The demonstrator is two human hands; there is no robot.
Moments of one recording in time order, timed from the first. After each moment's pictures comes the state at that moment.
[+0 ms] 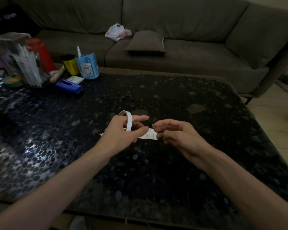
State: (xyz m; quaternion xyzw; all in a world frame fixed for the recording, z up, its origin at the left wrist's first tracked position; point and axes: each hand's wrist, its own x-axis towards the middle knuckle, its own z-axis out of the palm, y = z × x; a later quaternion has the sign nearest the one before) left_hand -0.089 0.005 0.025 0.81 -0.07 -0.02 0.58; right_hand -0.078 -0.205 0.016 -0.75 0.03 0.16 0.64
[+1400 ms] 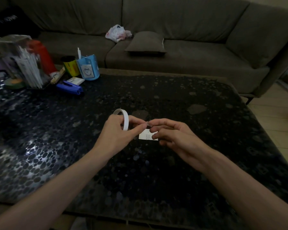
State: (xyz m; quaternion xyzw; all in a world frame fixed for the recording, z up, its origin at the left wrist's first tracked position) left_hand -0.088 0.011 0.025 0.84 -0.07 0.02 0.54; right_hand -0.081 -0.194 0.023 -0.71 0.02 0.20 0.68
